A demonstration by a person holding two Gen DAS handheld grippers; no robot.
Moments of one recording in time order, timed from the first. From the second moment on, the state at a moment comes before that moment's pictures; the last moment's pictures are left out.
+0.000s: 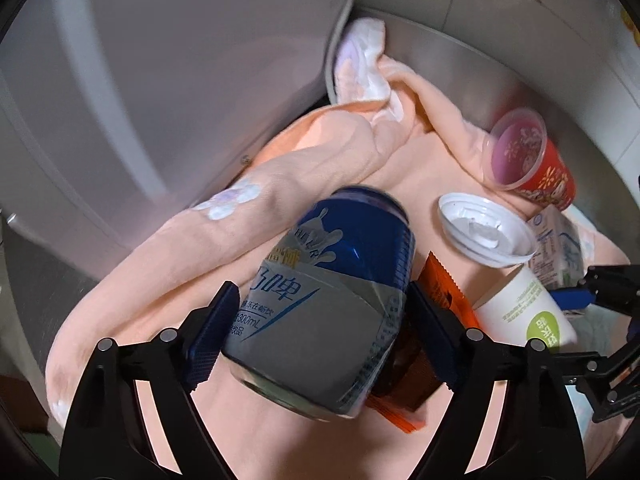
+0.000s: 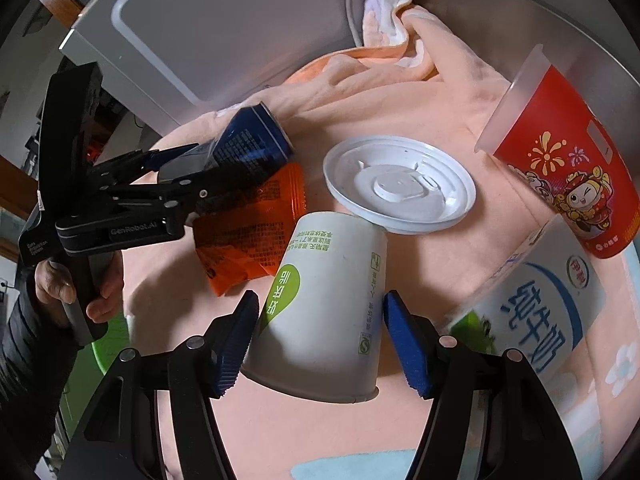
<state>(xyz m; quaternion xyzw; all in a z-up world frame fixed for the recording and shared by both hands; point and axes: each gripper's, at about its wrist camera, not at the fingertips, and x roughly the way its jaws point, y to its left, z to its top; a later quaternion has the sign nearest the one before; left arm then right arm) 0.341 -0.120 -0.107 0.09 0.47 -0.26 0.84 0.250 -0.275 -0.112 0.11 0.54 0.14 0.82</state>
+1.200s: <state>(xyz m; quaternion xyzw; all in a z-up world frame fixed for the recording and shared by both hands) 0.139 0.157 -0.042 -0.07 0.40 -0.04 0.91 0.185 -0.091 -0.056 0.05 0.48 0.33 0.81</state>
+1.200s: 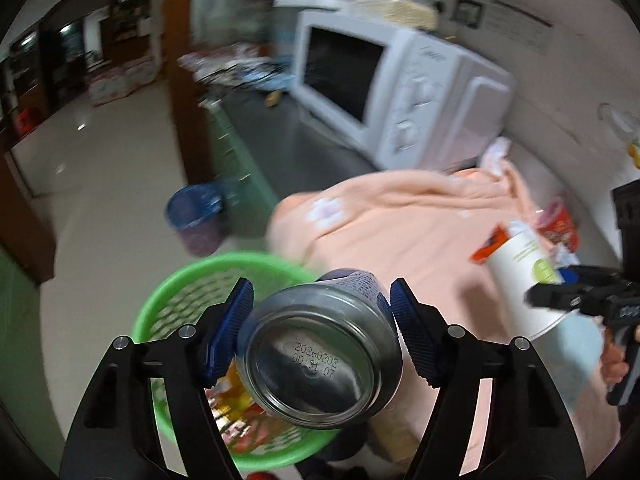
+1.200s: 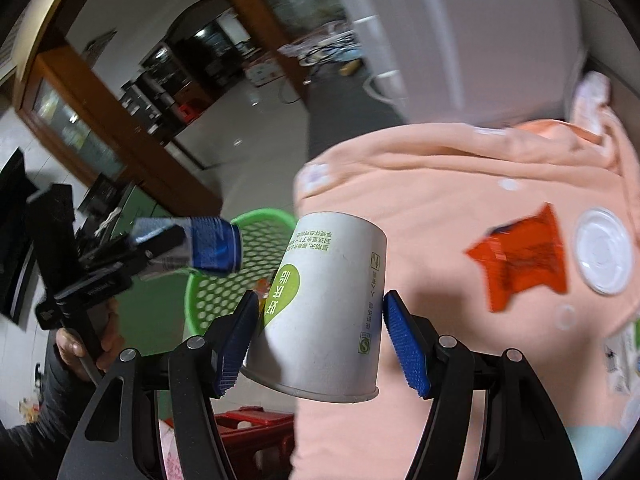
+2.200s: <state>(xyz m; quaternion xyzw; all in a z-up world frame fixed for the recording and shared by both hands) 0.068 0.248 -0.108 -0.18 0.44 0.08 0.88 0.187 0.071 -0.081 -0.03 0.49 0.42 0.77</state>
